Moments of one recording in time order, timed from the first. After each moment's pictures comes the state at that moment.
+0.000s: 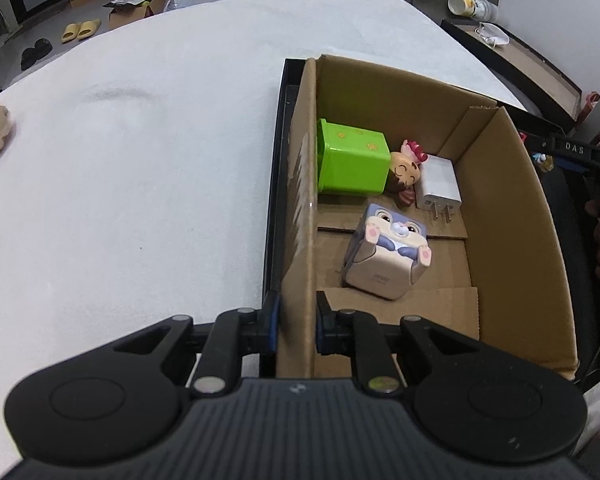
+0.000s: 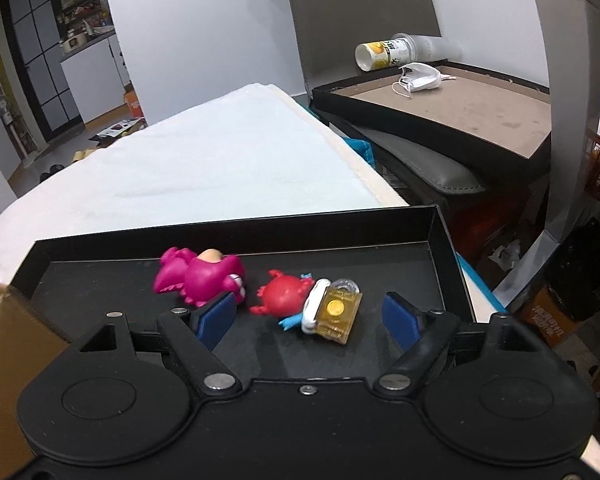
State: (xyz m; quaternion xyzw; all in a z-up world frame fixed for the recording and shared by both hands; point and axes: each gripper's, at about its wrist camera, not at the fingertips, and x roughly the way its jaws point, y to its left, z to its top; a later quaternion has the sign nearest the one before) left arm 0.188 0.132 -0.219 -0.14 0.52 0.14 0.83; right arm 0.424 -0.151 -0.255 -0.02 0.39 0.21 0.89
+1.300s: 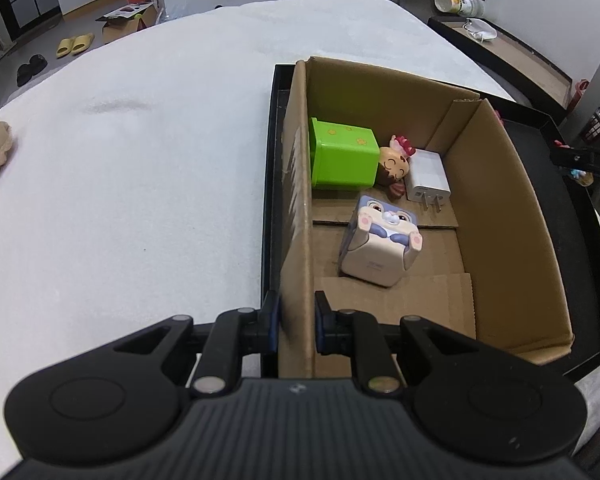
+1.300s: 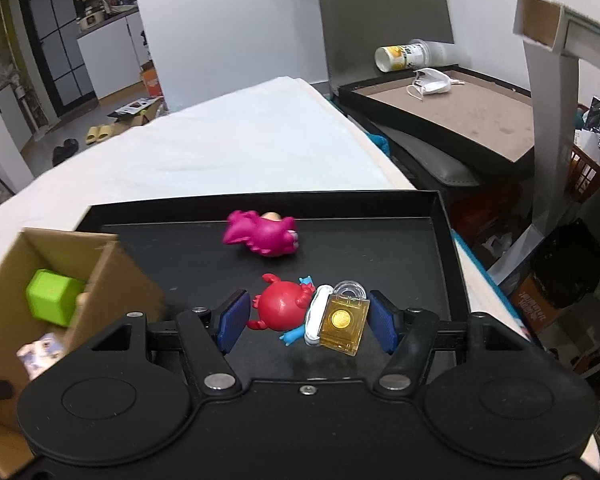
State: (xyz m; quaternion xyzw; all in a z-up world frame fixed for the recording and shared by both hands) left arm 0.182 0.124 -0.215 -0.12 0.51 0.13 0.84; right arm 0.355 -0.150 -0.201 -0.04 0.41 0.23 0.88
